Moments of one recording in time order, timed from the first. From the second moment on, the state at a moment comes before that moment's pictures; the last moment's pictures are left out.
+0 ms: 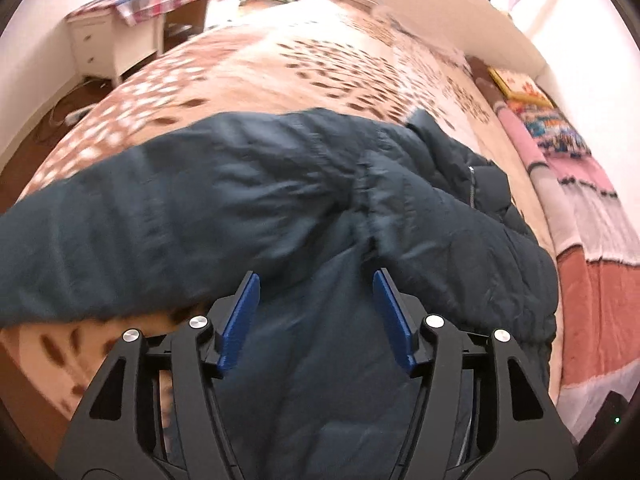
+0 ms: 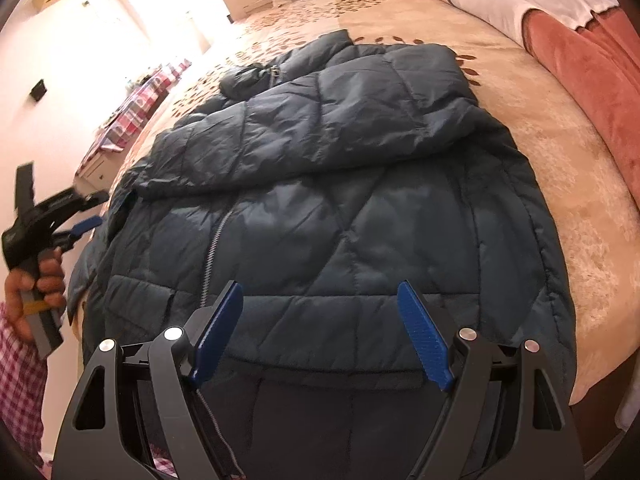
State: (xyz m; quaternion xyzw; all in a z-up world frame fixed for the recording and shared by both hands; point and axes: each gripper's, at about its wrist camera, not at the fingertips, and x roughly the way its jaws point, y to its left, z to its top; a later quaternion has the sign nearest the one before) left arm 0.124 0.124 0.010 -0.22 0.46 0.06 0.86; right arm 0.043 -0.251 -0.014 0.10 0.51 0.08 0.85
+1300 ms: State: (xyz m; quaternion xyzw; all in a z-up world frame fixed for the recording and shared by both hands) left arm 0.001 0.324 -0.027 -0.46 0.30 0.28 0.78; right arm 0.028 -0.217 -0.007 0.06 0.51 0.10 0.85
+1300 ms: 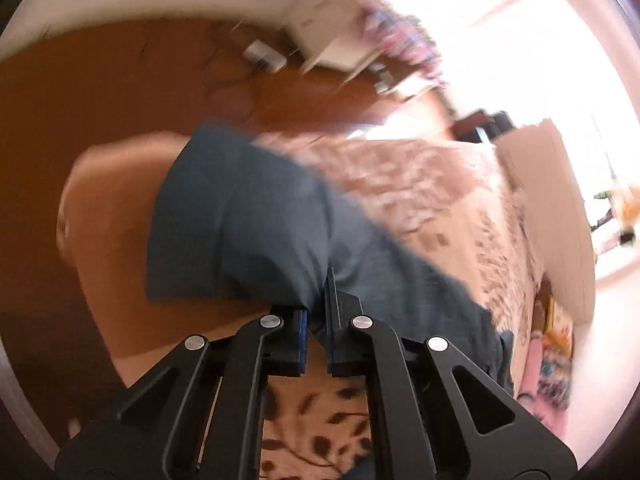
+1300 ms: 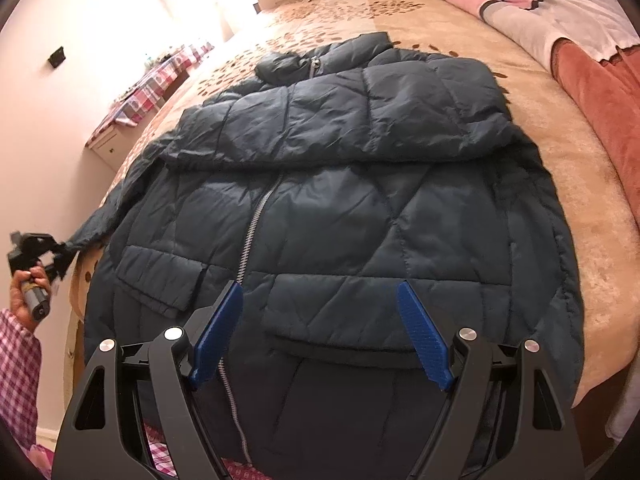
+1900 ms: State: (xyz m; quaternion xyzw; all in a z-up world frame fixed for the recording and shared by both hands) left arm 0.136 -0.022 0.130 -0.16 0.31 -0.16 0.92; right arm 0.011 -0.302 0.002 0.15 0.46 0.05 0.87
